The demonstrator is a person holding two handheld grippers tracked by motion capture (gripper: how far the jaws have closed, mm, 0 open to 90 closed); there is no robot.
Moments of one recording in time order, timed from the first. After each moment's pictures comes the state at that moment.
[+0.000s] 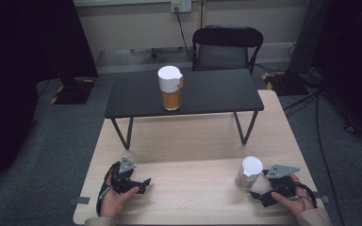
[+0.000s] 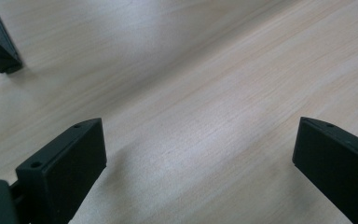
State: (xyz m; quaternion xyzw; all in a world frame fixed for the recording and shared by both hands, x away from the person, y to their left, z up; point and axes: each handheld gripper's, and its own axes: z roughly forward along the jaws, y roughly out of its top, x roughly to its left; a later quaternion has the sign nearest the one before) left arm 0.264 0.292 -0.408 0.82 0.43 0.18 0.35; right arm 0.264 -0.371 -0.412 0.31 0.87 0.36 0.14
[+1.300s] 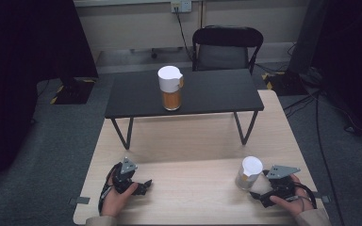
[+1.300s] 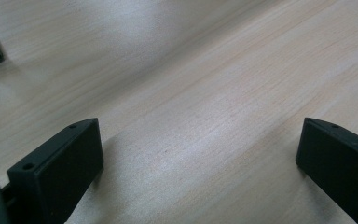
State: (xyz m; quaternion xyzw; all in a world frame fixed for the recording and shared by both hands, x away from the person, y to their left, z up) left arm 0.267 0.292 -0.417 0.82 0.42 0.18 0.35; right arm 0.263 -0.372 -0.411 0.31 0.87 0.36 0.14
